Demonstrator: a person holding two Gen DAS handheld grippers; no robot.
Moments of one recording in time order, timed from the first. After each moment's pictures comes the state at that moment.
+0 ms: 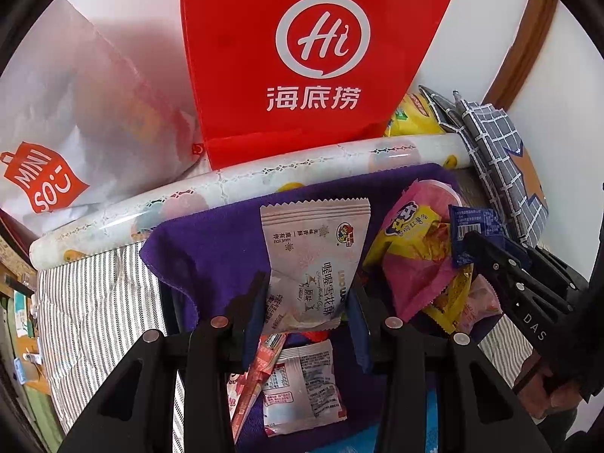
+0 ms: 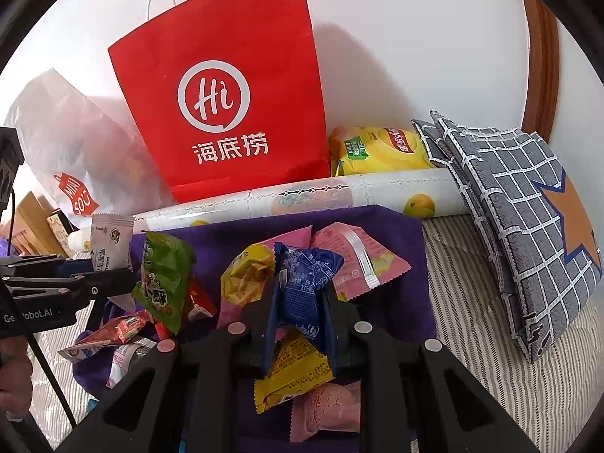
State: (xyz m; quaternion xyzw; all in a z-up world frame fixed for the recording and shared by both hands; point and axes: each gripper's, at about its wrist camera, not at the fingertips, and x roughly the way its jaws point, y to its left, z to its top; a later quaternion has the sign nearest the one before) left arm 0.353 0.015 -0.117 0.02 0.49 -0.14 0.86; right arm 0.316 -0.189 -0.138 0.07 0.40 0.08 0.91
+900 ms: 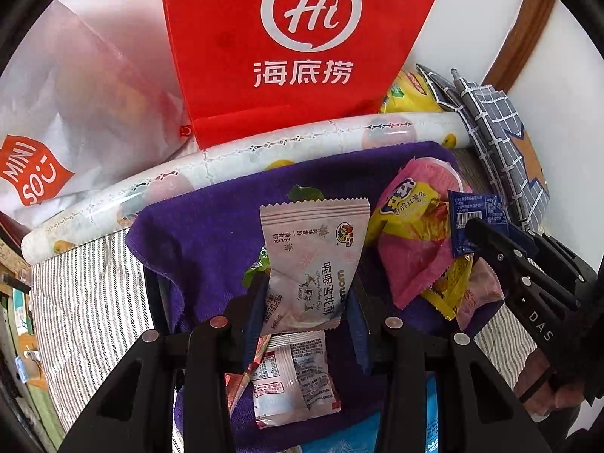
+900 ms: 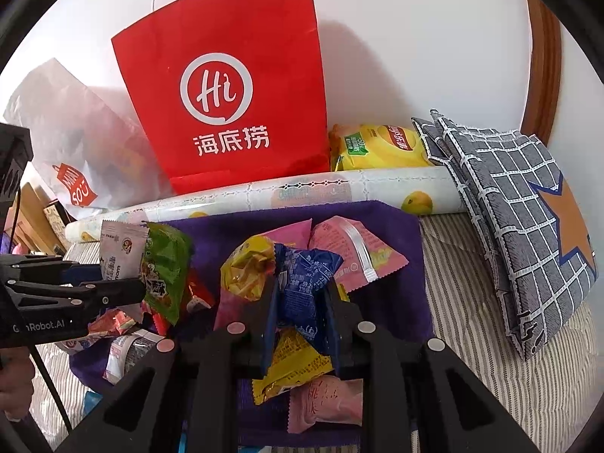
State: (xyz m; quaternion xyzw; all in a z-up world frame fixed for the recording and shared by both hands) left arm 0.353 0.006 -0.128 0.03 0.53 -0.15 0.84; right arm 0.312 -0.184 -0.138 0.05 0.41 0.08 0.91
